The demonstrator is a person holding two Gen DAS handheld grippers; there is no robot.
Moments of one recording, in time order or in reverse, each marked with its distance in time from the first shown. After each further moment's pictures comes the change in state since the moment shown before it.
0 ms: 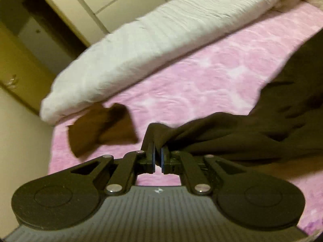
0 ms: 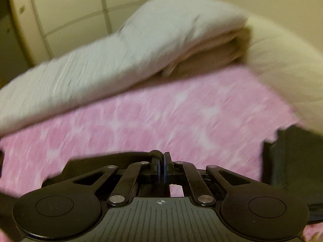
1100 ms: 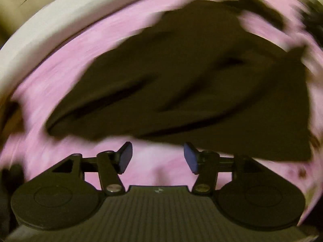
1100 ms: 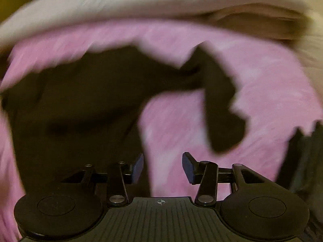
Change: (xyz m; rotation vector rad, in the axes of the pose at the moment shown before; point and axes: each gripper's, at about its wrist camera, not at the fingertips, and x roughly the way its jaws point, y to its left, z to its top) left arm 0.049 -0.249 -0.001 0.240 0.055 -0.471; right arm 0.070 0.020 -0.112 -0.466 0.393 0.177
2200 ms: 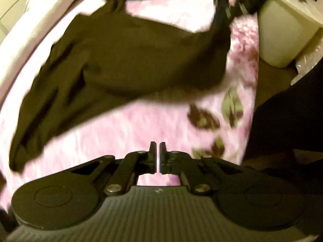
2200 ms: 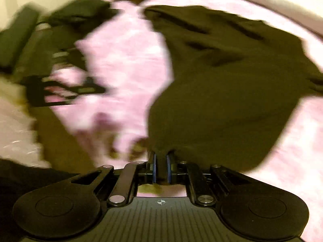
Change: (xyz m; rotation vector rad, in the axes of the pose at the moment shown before) left arm -0.088 -0.090 -0.130 0.331 -0.006 -0.169; right arm -0.072 0.176 -0.134 -0.302 0.048 0.329
